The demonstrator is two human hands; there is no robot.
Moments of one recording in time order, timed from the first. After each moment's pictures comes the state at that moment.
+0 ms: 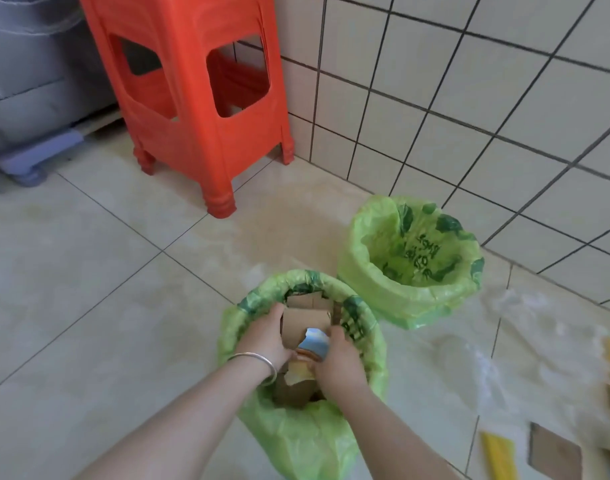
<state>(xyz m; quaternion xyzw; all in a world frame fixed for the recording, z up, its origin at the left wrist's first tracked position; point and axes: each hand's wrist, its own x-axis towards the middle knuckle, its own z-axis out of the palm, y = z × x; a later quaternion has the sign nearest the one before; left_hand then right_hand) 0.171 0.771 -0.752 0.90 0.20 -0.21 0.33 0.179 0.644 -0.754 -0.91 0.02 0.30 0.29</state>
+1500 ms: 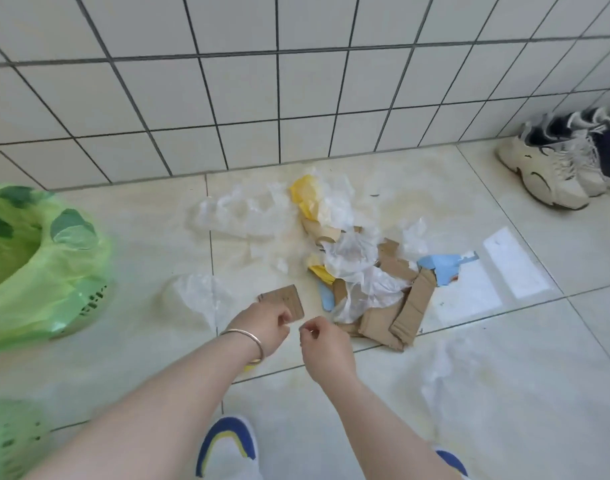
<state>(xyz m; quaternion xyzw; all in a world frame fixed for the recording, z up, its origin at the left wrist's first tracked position) 0.166 0.306 -0.796 0.89 -0.25 -0.34 0.14 0.071 0.219 -0.789 -0.79 0.41 0.12 0.44</state>
